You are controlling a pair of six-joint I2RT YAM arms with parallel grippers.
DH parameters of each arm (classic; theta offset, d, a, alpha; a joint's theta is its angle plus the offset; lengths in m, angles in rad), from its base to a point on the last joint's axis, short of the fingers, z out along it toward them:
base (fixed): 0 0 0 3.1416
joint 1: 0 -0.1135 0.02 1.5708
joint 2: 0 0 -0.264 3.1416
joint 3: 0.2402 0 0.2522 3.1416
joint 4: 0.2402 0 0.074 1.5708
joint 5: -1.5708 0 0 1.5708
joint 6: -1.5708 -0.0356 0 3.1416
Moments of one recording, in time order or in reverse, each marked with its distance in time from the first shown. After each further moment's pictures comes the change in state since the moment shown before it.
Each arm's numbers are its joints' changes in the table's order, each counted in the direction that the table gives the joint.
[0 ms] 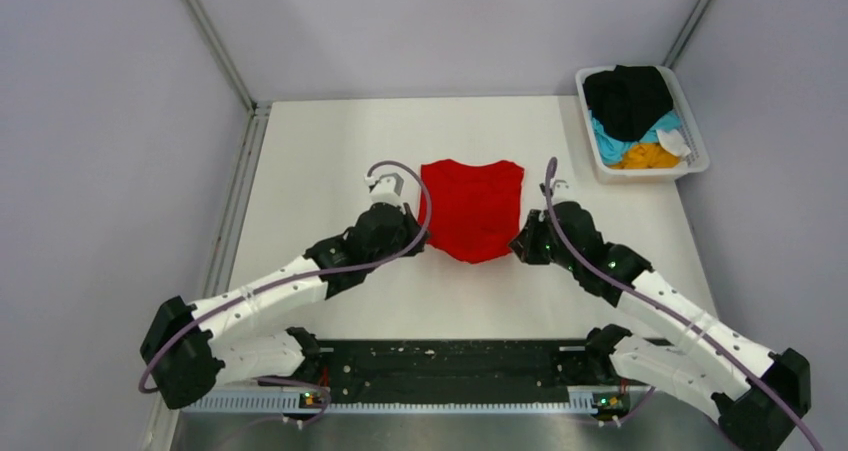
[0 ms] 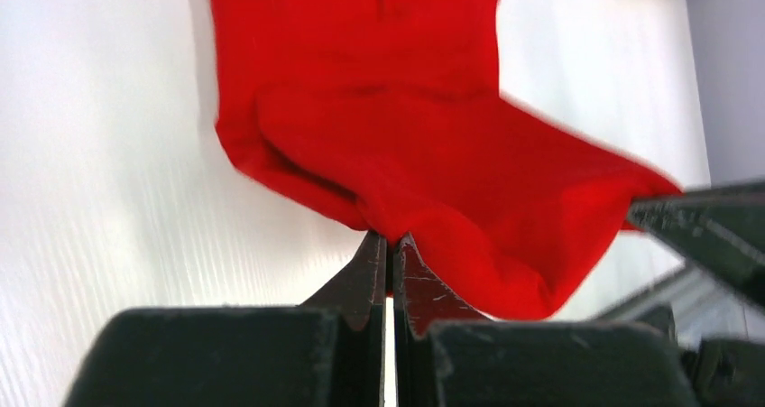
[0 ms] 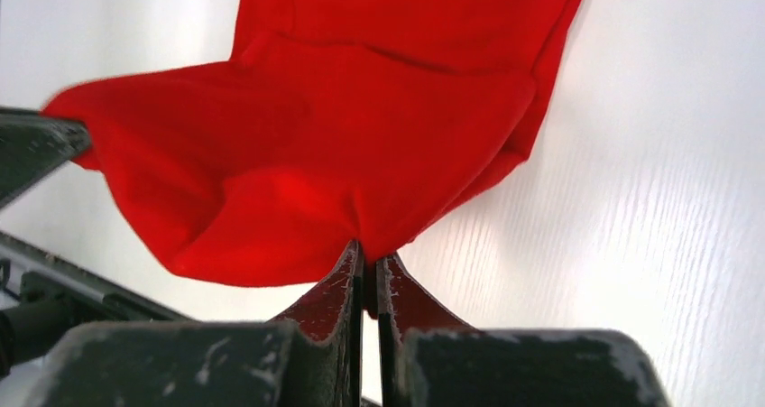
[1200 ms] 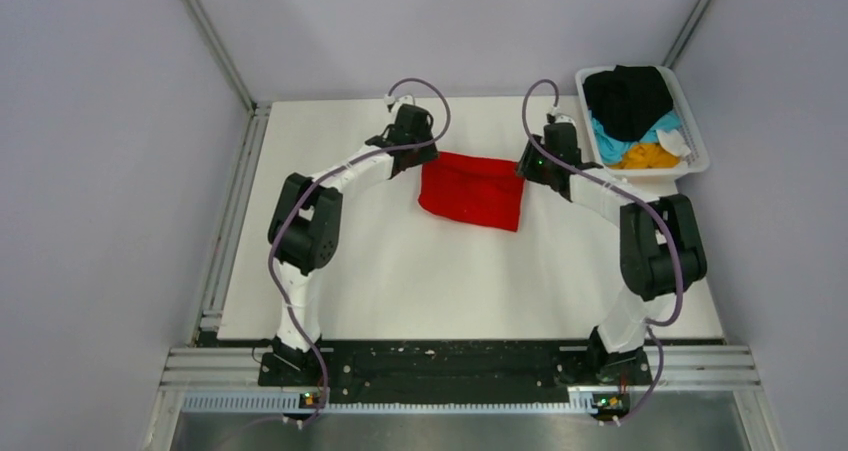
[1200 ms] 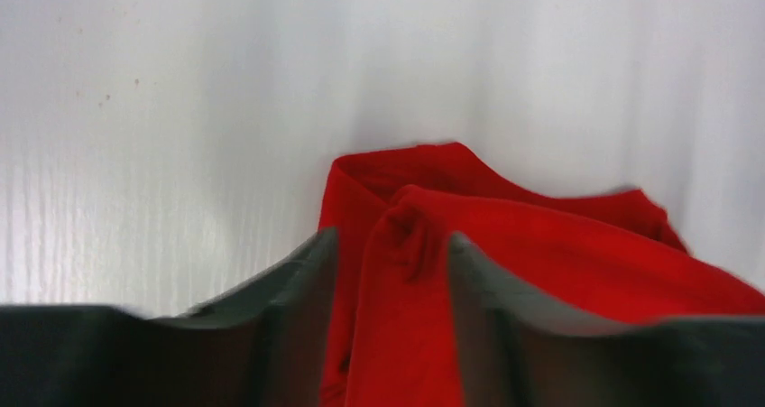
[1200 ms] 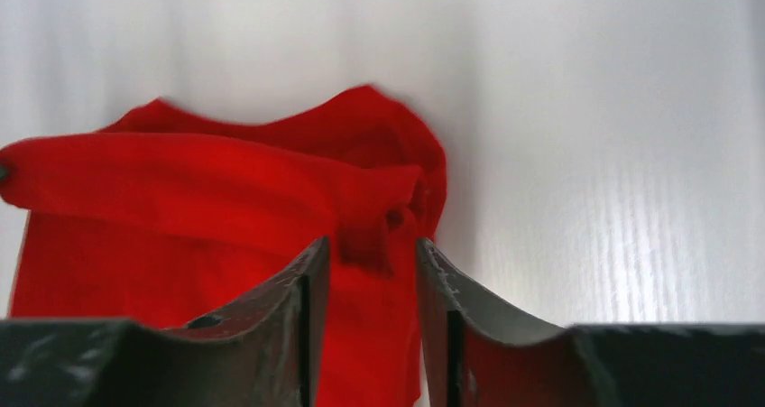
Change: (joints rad) left arm -0.381 0.972 0.901 0.053 -0.019 -0.142; right arm 0.432 0.885 0.427 -0.447 0.087 0.154
